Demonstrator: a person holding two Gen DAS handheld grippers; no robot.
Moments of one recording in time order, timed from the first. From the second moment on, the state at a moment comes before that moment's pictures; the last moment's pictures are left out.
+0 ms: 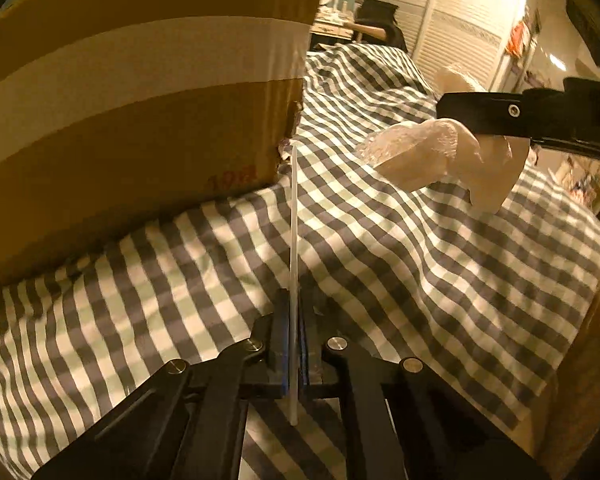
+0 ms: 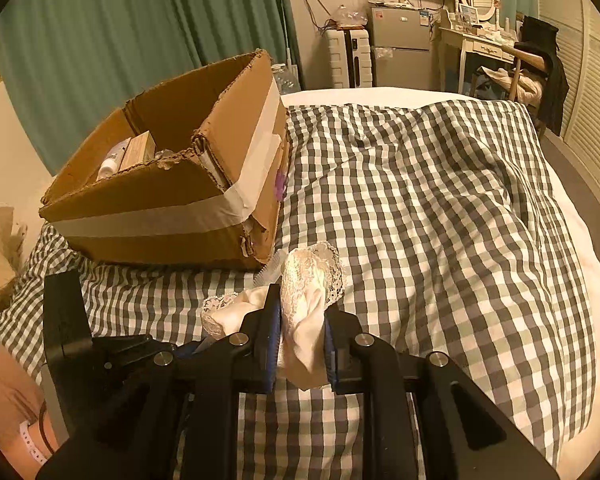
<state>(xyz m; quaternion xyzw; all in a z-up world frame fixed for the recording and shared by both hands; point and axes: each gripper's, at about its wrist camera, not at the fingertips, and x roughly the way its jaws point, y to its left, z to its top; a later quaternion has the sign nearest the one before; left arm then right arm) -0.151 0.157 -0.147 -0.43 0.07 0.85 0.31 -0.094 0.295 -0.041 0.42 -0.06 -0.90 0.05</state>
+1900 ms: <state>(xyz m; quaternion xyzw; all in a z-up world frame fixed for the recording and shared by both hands) -0.207 -0.025 0.030 -0.30 -0.13 0.94 0.06 -0.161 0.239 0.083 0.31 -0.06 -0.94 0.08</state>
